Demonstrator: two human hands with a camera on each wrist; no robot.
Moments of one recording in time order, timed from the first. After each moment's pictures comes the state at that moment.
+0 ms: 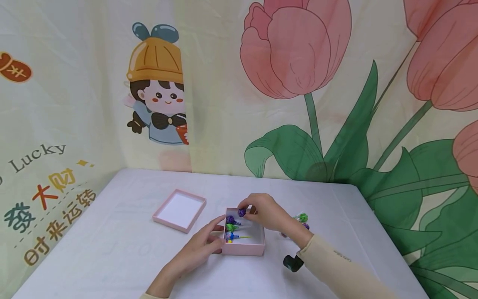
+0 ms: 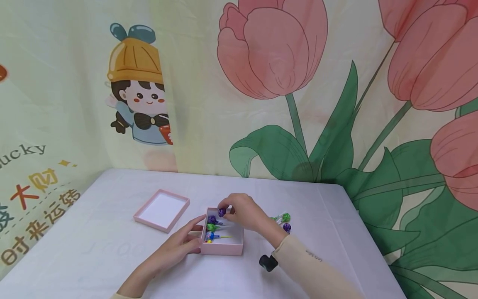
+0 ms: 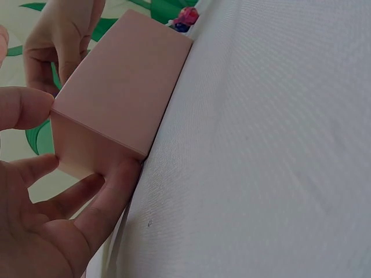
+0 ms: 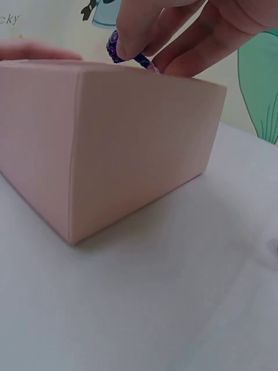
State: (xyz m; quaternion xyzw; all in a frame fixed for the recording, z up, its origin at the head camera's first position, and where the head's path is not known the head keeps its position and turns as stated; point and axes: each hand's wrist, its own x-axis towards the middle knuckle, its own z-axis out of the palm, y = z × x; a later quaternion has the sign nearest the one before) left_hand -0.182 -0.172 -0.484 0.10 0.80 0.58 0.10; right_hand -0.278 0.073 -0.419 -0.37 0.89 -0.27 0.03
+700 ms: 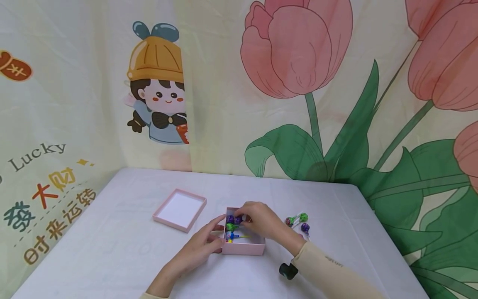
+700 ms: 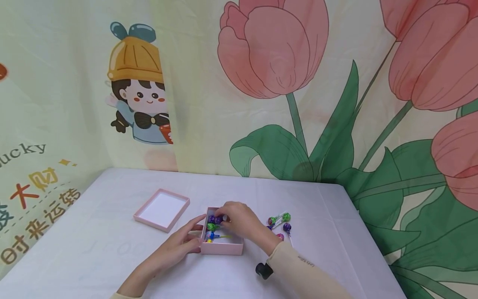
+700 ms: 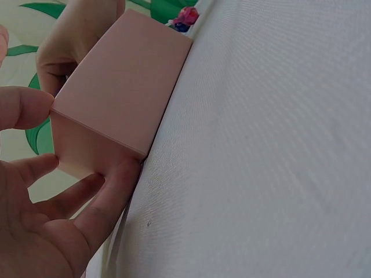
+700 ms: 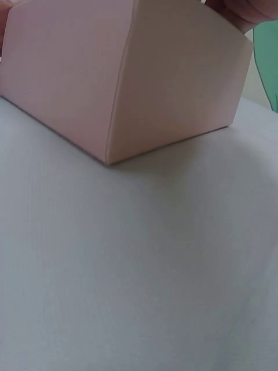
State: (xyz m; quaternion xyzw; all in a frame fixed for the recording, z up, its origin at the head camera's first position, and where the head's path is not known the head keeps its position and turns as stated) left_hand -0.182 -0.172 -0.483 0.11 0.80 0.58 0.11; right_hand -0.271 0.059 -0.451 -0.37 0.91 -0.20 -0.01
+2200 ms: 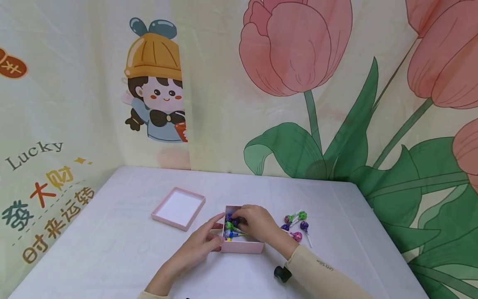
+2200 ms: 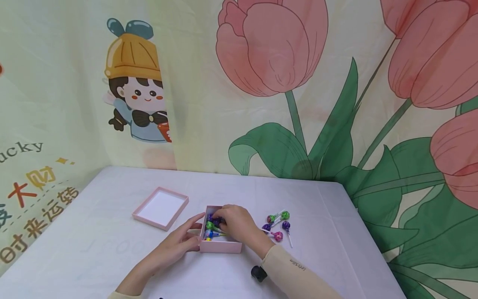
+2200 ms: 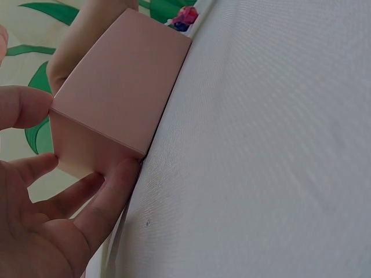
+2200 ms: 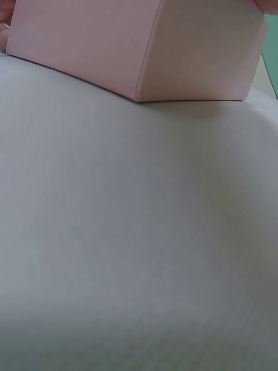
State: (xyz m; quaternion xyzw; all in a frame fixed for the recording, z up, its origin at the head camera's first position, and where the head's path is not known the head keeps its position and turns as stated) left_hand -0.181 -0.173 -0.481 0.11 0.80 0.58 0.11; right_hand -0.267 0.051 -0.470 -0.37 0.91 -0.16 -0.06
